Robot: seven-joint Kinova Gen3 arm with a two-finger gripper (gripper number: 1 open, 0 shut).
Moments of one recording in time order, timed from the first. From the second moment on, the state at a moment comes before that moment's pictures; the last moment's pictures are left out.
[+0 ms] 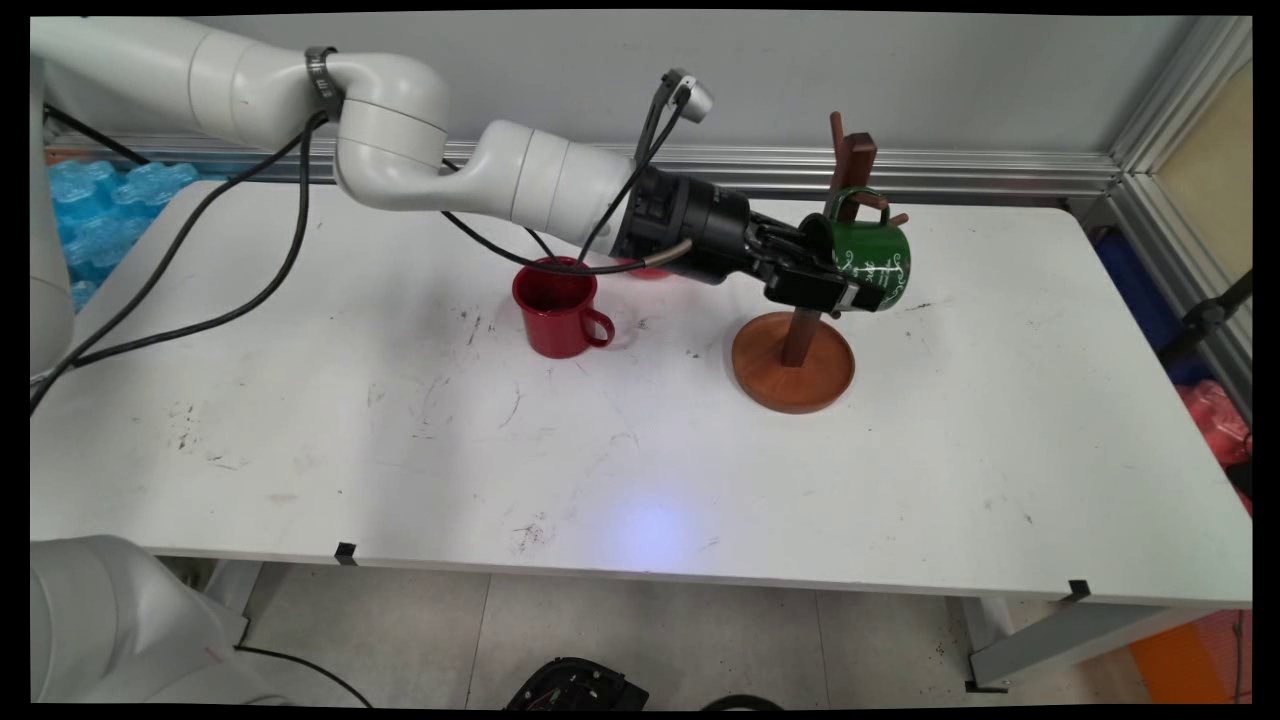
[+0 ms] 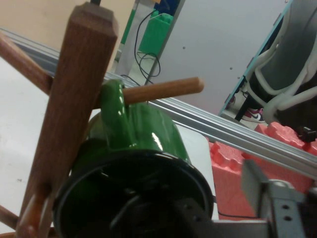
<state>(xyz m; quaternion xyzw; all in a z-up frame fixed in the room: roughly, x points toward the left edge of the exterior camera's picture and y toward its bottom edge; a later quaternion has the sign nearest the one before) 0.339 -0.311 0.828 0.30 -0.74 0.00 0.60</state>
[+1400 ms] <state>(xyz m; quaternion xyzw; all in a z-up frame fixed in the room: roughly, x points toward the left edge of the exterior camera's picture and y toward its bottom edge) 0.343 -0.303 0.824 0.30 -0.74 -0.01 0.60</state>
